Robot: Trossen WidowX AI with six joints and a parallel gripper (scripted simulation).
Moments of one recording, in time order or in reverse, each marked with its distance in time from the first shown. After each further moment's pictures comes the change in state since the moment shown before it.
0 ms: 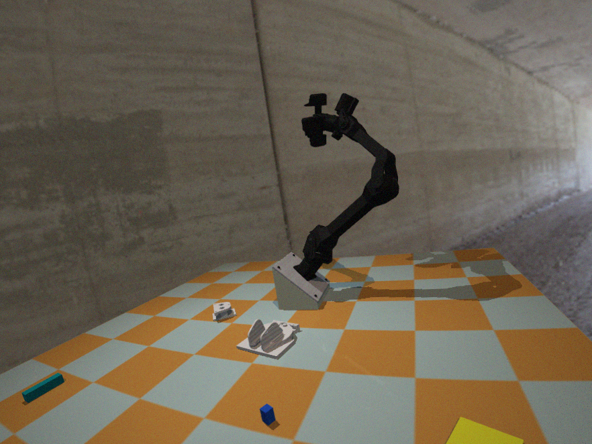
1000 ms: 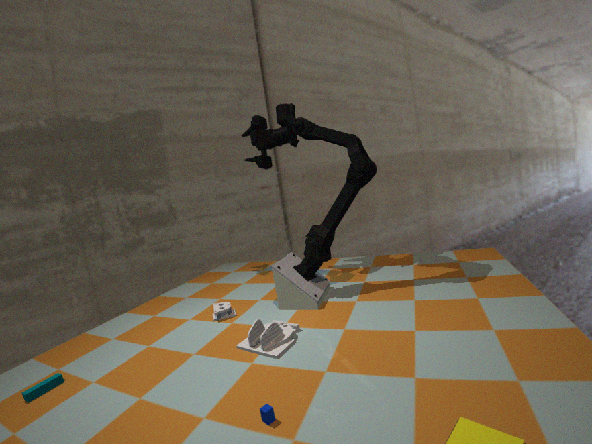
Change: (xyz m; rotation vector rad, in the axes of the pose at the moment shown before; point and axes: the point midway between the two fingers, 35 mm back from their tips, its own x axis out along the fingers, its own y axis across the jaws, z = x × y) arm 0.054 0.073 0.226 0.347 -0.533 0.439
